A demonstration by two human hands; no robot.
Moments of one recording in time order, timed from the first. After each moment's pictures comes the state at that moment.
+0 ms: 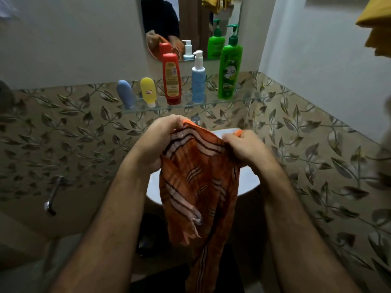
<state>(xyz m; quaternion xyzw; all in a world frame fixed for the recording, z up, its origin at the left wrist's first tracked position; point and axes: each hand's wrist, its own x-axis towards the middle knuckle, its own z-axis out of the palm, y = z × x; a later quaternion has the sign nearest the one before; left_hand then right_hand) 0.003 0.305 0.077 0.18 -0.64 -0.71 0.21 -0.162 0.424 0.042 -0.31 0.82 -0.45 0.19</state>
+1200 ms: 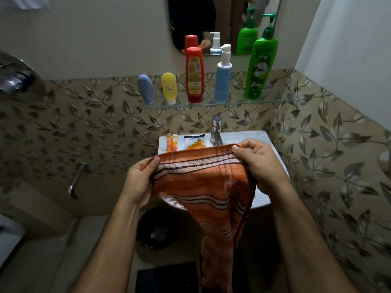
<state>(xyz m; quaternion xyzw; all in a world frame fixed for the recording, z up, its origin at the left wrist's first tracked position) 0.041 0.257 -0.043 0.34 -0.43 -0.73 0.40 -0.174 0.401 0.005 -0.31 0.61 -0.64 0.34</state>
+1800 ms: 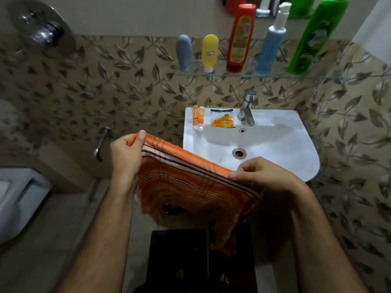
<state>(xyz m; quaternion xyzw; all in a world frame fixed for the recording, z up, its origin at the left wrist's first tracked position) 0.152 0.222 -0.045 0.55 -0.58 -0.39 0.45 -0.108 0.393 -0.033 -0.45 0.69 -0.27 0.49</state>
